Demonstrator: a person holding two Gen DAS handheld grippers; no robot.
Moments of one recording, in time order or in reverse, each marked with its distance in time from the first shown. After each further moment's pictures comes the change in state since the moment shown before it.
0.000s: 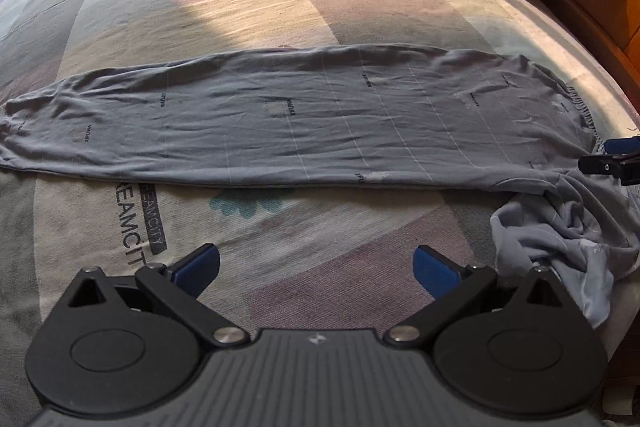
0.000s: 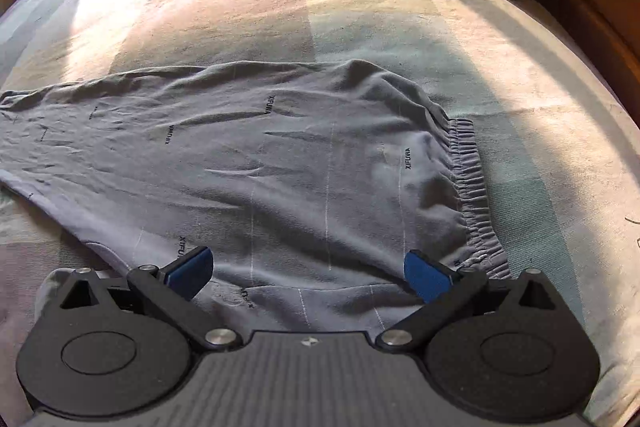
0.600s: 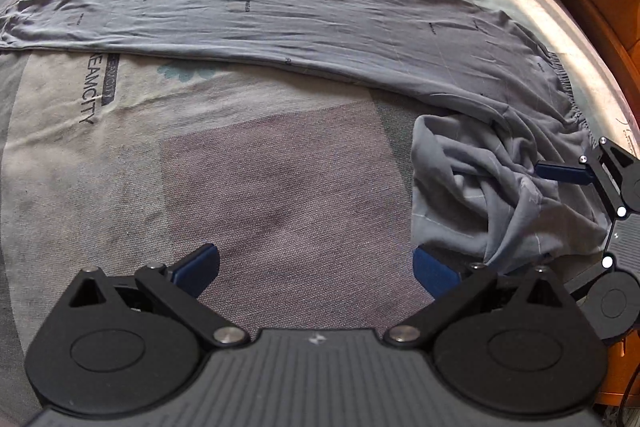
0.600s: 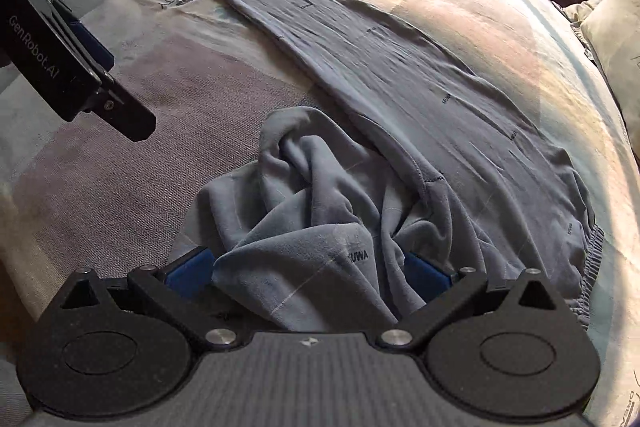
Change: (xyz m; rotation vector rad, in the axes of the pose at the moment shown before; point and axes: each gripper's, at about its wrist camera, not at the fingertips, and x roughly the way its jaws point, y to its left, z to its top) left arm -0.013 -0.061 -0.056 -0.146 0.117 -0.004; right arm -0.029 0.125 -0.094 -0.663 -0.019 0.139
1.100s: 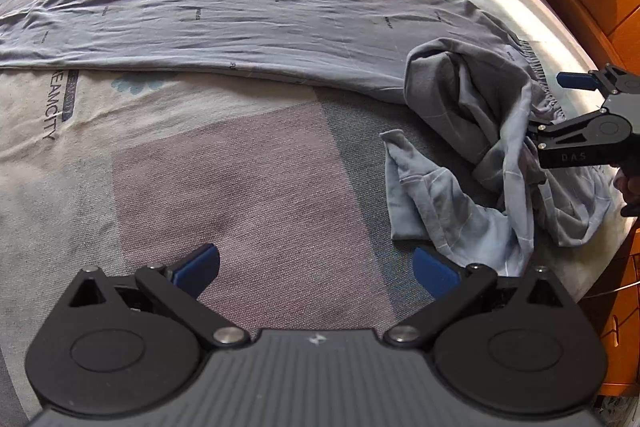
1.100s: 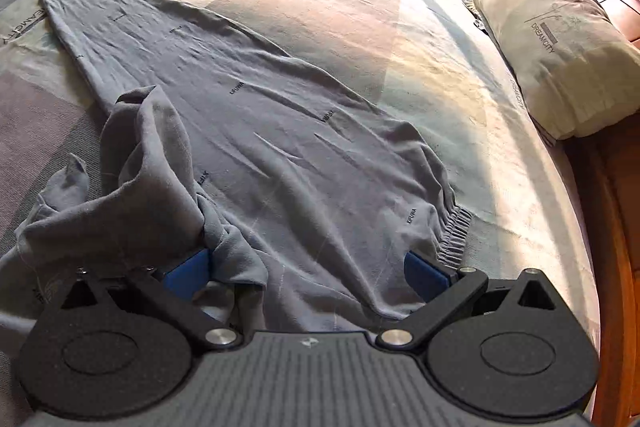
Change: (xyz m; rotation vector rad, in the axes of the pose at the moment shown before) left arm 0.001 -0.034 0.002 0.051 -0.004 -0.046; right arm 0.004 -0.133 -0.014 0.193 0.022 -0.272
